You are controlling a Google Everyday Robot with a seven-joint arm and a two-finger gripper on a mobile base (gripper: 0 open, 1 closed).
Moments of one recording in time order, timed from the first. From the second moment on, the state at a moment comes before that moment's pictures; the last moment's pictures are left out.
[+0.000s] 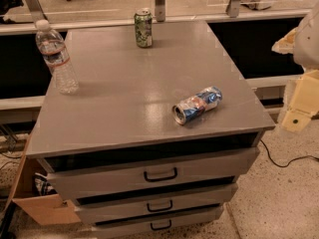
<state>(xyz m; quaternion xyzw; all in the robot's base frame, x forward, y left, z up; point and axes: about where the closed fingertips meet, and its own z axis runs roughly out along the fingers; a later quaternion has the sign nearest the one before) 0.438 -0.217 0.976 -0.60 0.78 -0.03 0.16</state>
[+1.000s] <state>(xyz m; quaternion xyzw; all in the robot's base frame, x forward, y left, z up) 0.537 -0.173 0.957 -0.58 0.77 0.00 0.27</state>
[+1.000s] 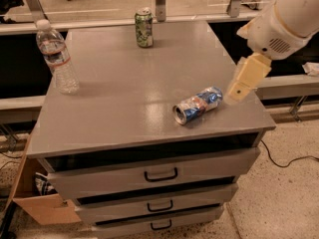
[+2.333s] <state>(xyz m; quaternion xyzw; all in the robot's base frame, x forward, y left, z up) 0.696 -0.092 0.949 -0.55 0.73 0.04 0.41</state>
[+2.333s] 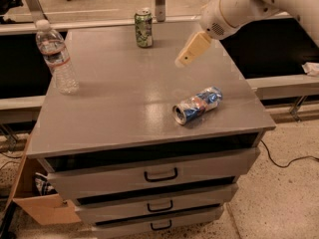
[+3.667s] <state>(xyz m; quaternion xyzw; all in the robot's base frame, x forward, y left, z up) 0.847 0.004 0.897 -0.43 0.73 0.14 0.52</state>
